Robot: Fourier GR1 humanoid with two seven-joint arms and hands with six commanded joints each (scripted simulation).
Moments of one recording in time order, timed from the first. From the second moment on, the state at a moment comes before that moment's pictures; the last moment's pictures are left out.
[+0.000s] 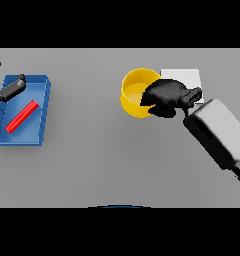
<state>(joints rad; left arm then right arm) -0.60 0.98 -0.70 -1.29 0.32 0.34 0.51 -0.75 -0.48 0.51 -1.39 0.70 0.70 -0.04</state>
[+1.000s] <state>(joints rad) -0.58 1.02 -0.70 -1.36 0.32 0.37 0.59 -0.88 -0.54 0.42 -0.78 0.76 0.39 -0.16</state>
